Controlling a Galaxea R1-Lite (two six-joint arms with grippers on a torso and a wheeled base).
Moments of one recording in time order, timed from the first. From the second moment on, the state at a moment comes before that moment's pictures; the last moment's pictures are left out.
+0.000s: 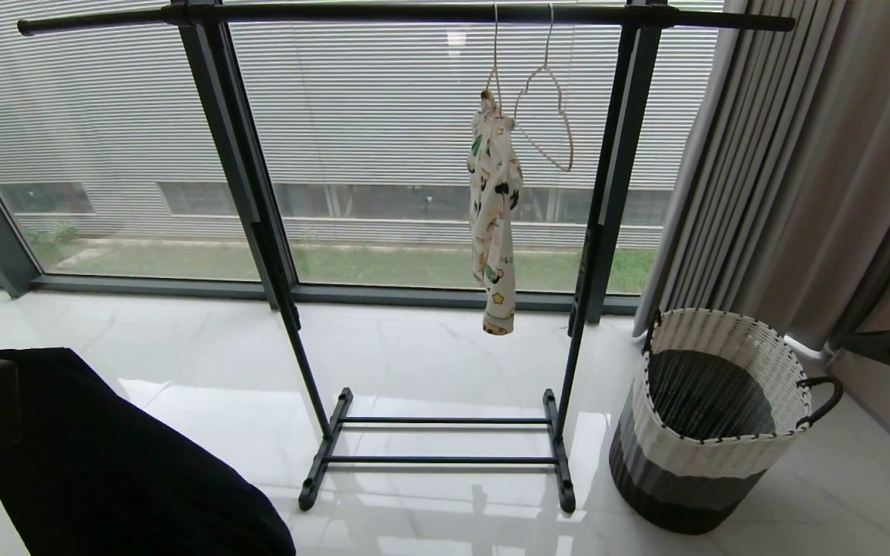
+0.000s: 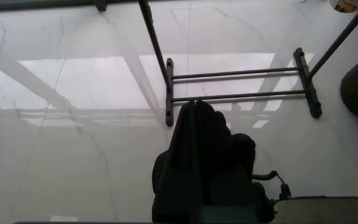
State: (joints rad) left arm 0.07 1.02 -0.80 0.22 -0.09 0.17; right arm 0.25 1.21 -1.11 0.45 -0.22 -0.17
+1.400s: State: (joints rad) left arm 0.07 1.02 -0.80 0.22 -0.09 0.17; right arm 0.25 1.20 -1.04 0.39 -0.11 -0.14
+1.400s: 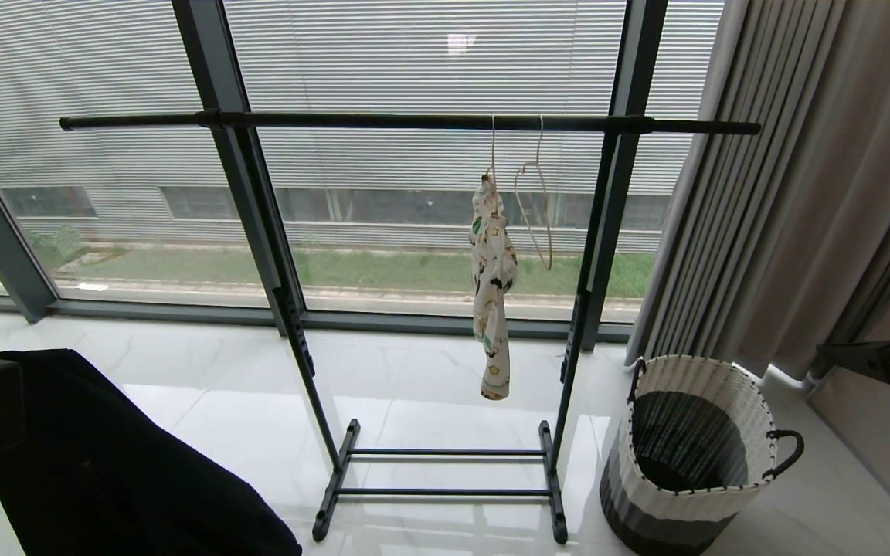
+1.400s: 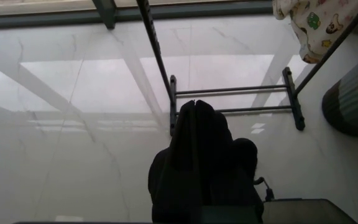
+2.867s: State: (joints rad) left arm 0.07 0.99 -0.74 0.14 -0.09 0.18; right arm 0.29 1.26 -0.97 -0.02 -0.08 0.09
